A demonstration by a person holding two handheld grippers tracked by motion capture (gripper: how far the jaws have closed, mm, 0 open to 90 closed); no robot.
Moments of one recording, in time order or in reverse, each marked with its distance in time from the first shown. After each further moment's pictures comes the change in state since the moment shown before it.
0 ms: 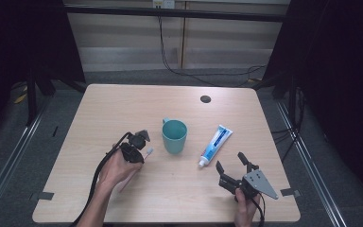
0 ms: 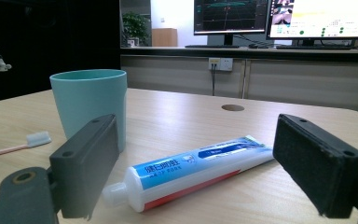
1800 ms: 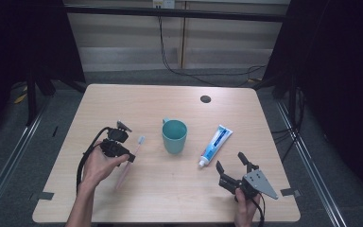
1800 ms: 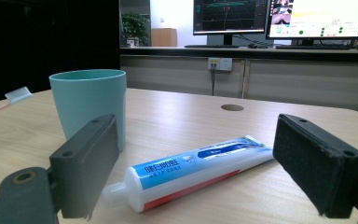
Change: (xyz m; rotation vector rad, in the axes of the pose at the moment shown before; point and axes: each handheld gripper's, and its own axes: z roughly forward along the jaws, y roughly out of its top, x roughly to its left) left arm 0.038 -0.029 -0.039 -0.207 -0.174 -0.133; right arm 0.000 0.000 0.000 -0.001 -0.002 0.001
